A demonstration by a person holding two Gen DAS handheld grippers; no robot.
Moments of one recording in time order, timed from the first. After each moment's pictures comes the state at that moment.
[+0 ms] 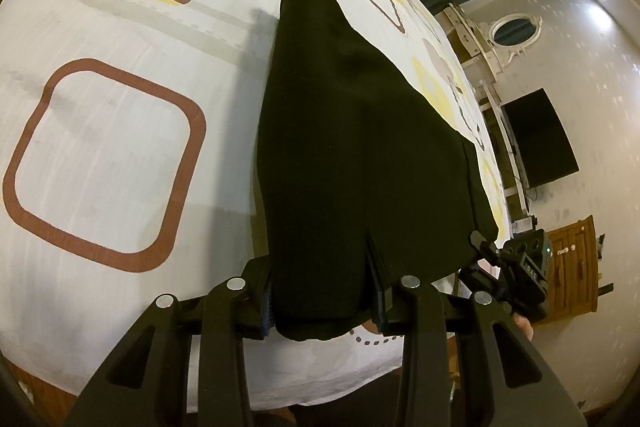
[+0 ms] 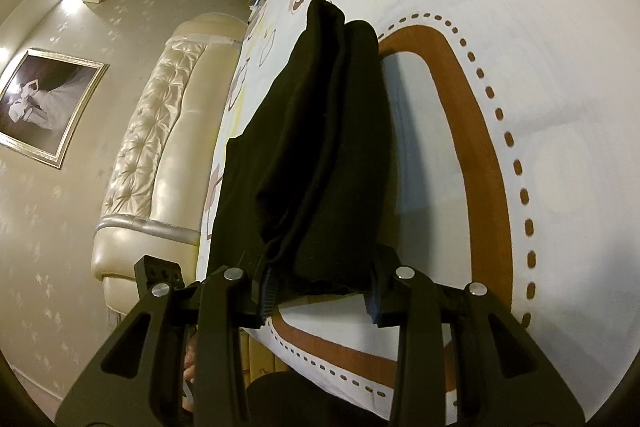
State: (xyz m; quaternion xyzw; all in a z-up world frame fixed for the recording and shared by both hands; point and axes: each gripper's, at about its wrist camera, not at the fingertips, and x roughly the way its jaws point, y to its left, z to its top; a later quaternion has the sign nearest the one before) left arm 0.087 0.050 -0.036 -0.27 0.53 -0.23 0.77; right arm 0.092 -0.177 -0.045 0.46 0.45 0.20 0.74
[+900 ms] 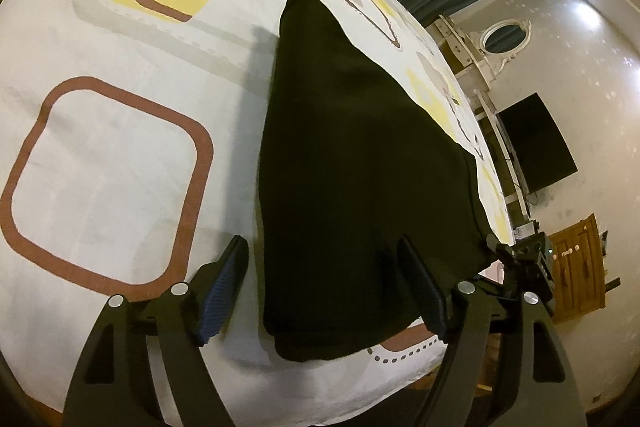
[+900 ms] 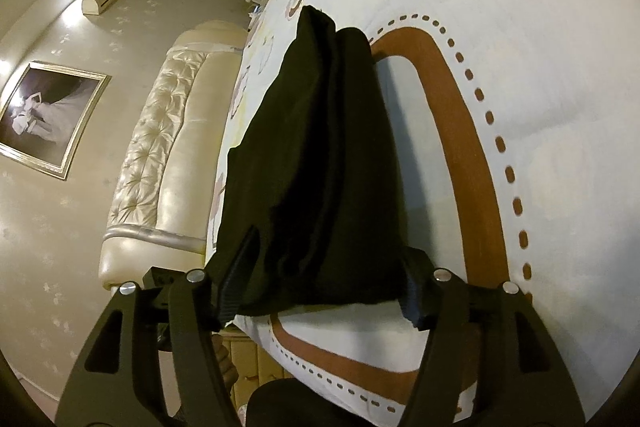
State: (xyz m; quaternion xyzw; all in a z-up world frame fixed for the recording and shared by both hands) left arm 0.095 0.033 -0.049 -0.26 0.50 -0.23 0.79; right arm 0.098 -0.182 -0.052 0.47 0.44 0.20 0.74
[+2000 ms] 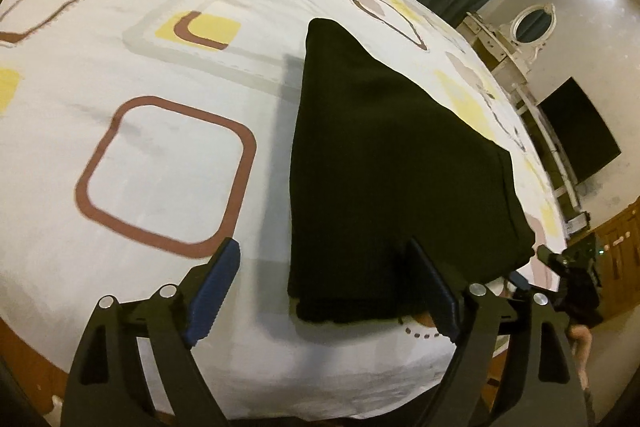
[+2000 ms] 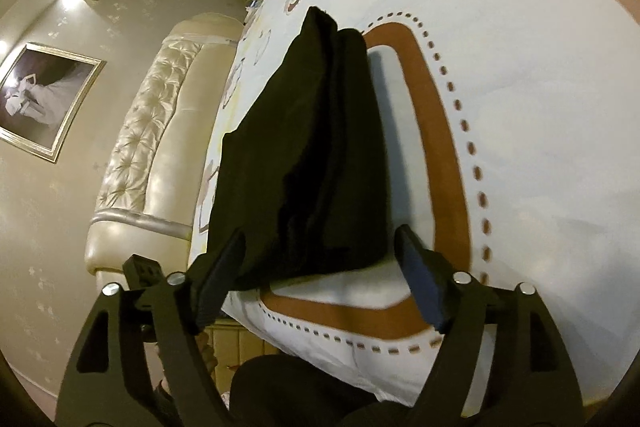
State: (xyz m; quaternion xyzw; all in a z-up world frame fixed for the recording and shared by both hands) left arm 0.053 0.038 -0.026 -0.17 0.49 -0.15 0.84; right arm 0.053 -0.195 -0.037 0.45 0.45 0.18 0.75
